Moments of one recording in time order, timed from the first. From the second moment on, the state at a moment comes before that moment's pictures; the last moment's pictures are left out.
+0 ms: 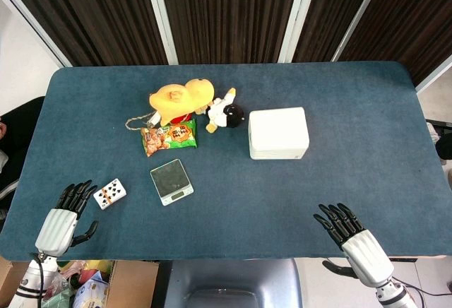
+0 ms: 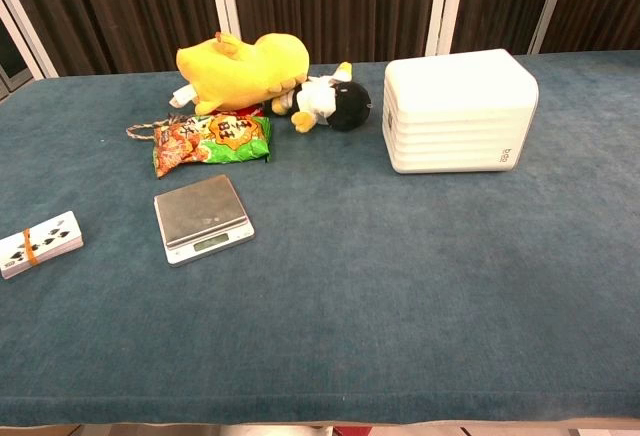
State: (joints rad) left arm -0.18 -1.40 0.04 -1.29 1.64 1.48 -0.16; right arm 0.09 -1.24 -0.15 -1.54 -1.95 1.59 -0.04
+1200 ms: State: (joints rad) left arm -0.33 -1.73 0.01 -1.19 1.59 1.21 -0.14; right arm 0.11 -1.24 -0.17 -1.56 -1.93 1.52 -0.04
